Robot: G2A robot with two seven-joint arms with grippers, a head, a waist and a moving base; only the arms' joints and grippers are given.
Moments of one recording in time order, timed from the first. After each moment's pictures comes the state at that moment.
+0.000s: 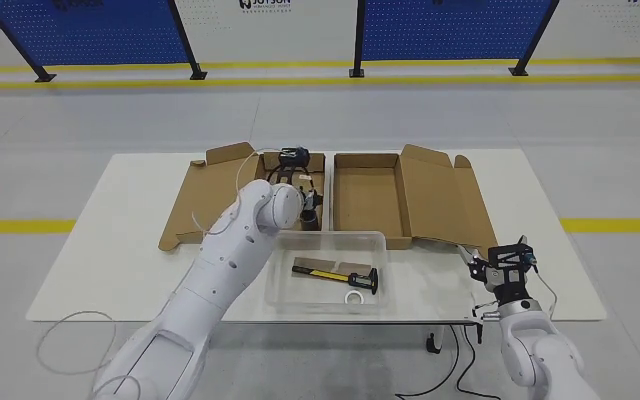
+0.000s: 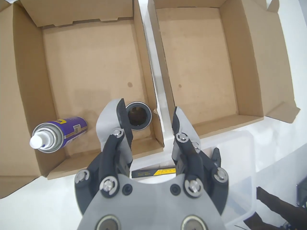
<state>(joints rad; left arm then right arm) 0.70 -1.43 -0.97 -1.14 0.92 0.24 -0.92 -1.73 -1.15 1.60 -1.80 -1.33 0.00 0.00</state>
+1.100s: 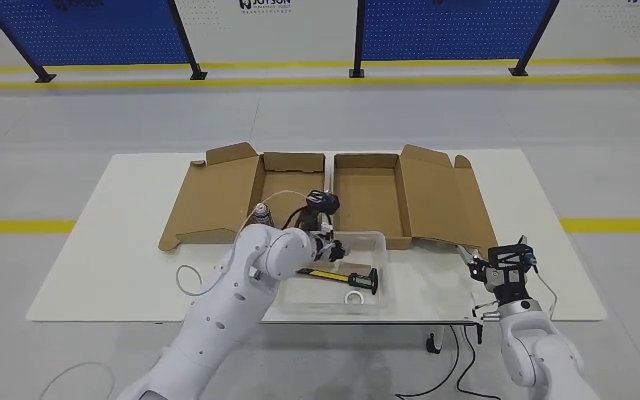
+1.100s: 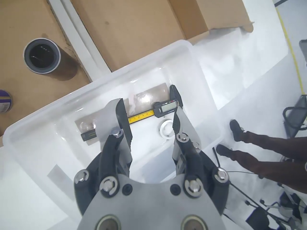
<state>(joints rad) 0.96 -1.38 -0.98 -1.54 0.89 0.11 -1.15 -1.73 -1.15 1.60 -1.80 -1.33 0.00 0.00</state>
